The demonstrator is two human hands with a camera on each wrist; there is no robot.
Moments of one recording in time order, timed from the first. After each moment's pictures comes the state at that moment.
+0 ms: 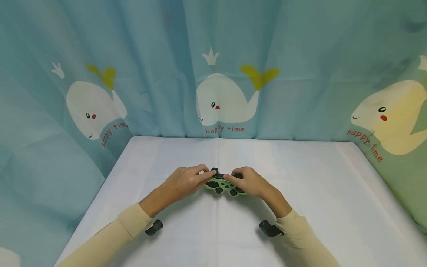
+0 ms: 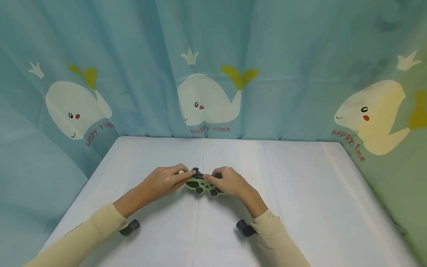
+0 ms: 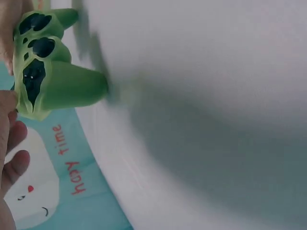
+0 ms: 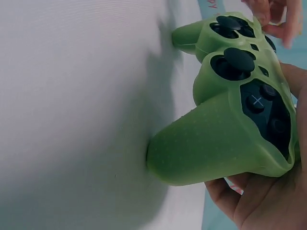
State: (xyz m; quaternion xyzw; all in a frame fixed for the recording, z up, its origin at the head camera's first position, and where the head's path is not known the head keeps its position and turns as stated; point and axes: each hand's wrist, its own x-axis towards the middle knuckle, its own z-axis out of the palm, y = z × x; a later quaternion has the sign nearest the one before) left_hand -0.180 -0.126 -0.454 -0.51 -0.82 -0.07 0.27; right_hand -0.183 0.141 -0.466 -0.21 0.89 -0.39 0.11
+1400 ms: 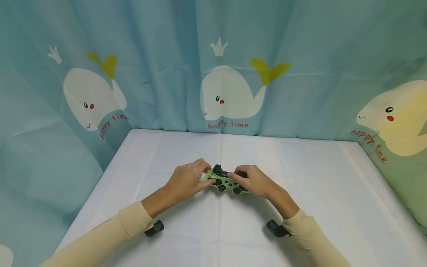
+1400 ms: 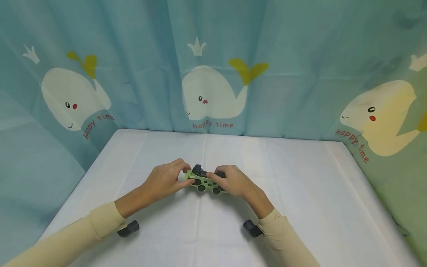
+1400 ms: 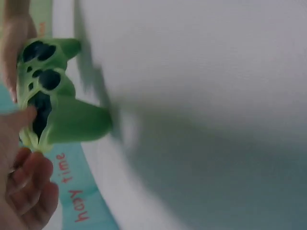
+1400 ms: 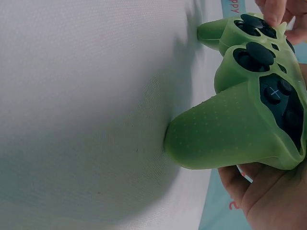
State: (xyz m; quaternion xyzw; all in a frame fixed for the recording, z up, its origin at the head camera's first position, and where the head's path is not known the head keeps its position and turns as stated) left_hand -0.163 -0.123 -0.458 -0.34 -0.91 -0.17 0.16; right_hand -0.183 0.141 -0.472 -0.24 0.89 -0.38 0.09
